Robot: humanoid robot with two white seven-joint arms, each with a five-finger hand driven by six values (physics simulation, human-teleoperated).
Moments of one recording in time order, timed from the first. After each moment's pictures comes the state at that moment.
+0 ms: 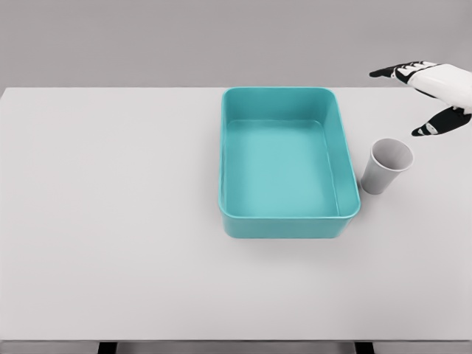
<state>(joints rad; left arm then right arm) 0.02 0.00 -0.16 -0.08 0.12 -0.03 0.14 -0.64 -1.09 0.60 -1.66 0.07 -0.17 0.37</state>
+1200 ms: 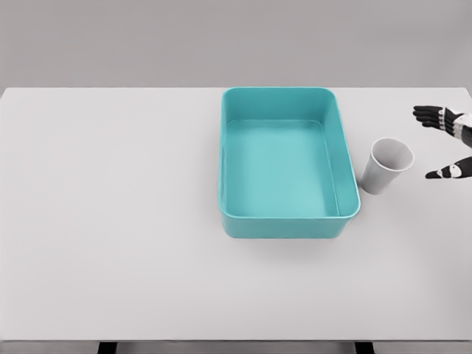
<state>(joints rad) 0.02 0.00 -0.16 -0.08 0.12 -0.03 0.14 -0.43 -0.99 0.52 -1.13 -0.62 -0.45 0.61</state>
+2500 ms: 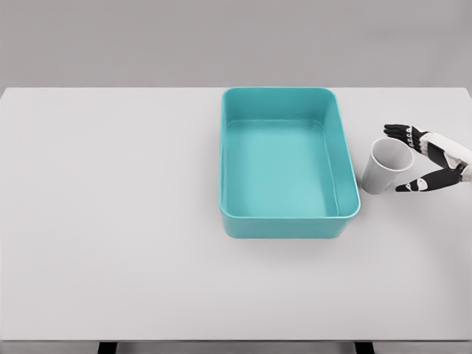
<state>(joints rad) 0.02 0.00 -0.16 -0.08 0.12 -0.03 0.14 -0.44 -0.86 0.54 -1.05 -0.56 -0.45 0.61</state>
